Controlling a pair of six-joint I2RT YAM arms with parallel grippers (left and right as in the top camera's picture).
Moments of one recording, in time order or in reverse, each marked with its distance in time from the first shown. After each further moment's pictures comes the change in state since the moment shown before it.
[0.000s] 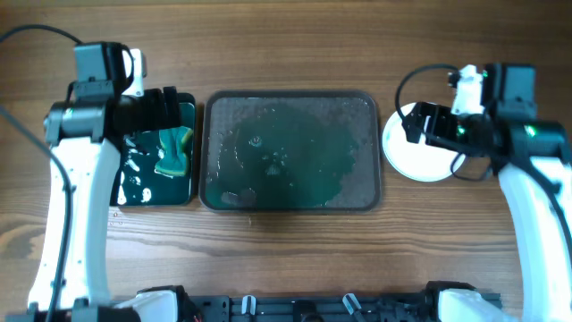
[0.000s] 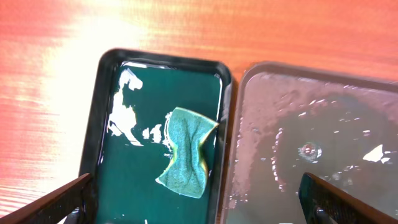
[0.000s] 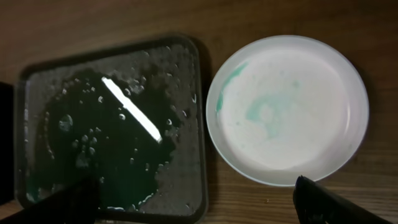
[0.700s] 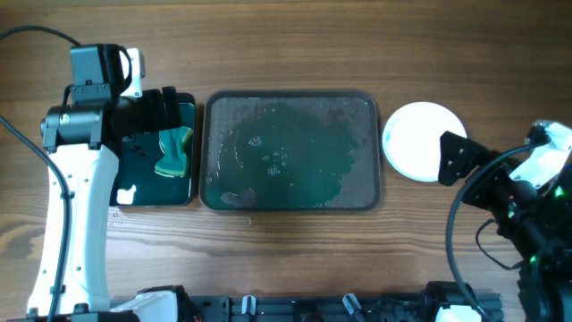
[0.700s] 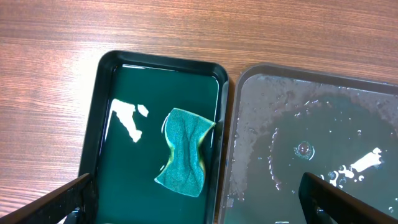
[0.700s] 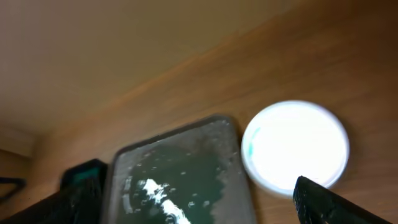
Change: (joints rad) left arm 0.000 -0.010 0.000 -0.003 0.007 0.000; right arm 0.000 -0.529 -0.012 0.006 0.051 0.255
